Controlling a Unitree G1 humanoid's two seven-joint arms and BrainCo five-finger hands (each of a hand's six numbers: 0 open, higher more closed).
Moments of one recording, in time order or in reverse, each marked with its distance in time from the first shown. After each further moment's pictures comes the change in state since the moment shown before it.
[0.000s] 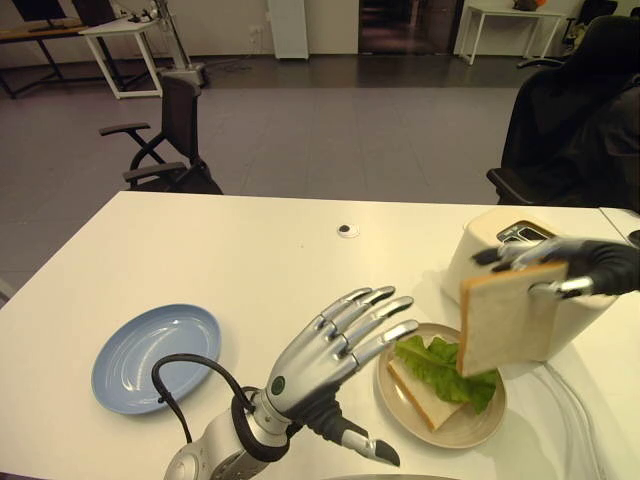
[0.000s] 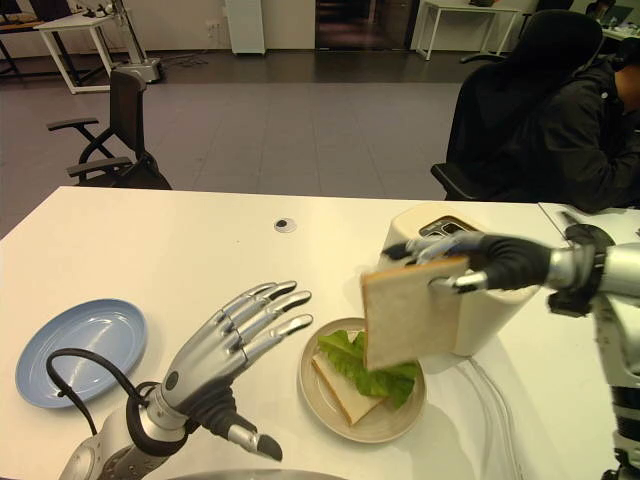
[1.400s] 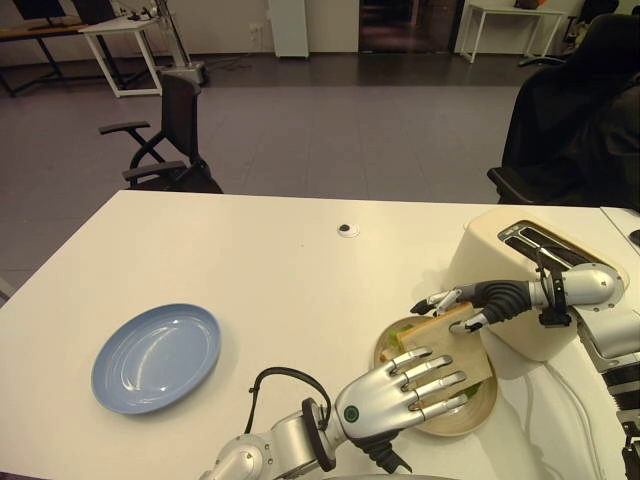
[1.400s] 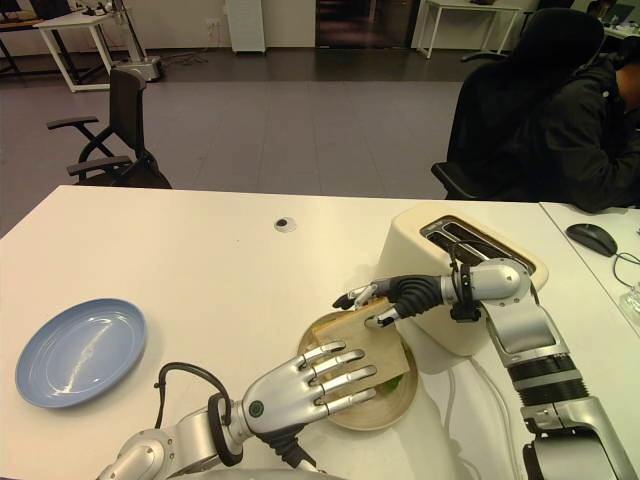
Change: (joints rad) left arm -0.184 0.078 -0.375 0.243 0.488 0.172 0.141; right arm -0.176 0.222 0.278 0.250 -0.305 -0.109 -0.028
